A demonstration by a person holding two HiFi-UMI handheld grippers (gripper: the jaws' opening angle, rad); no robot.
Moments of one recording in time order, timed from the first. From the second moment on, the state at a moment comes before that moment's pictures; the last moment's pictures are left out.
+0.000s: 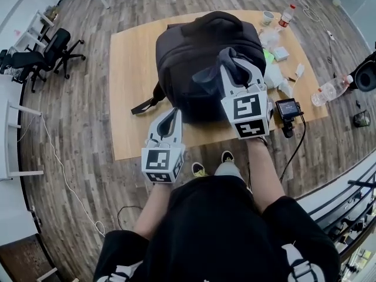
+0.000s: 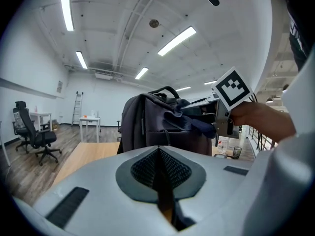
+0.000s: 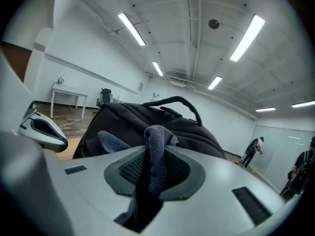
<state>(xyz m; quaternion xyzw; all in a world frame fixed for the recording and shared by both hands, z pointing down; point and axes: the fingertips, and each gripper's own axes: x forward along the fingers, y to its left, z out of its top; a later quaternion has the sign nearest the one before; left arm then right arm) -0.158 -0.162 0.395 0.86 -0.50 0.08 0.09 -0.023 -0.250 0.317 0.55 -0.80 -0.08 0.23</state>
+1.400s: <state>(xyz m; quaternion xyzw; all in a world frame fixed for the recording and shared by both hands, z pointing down) -0.168 -0.164 0.405 0.86 -0.50 0.09 0.09 -0.035 -0.258 0.323 0.56 -0.81 -0.02 0.15</state>
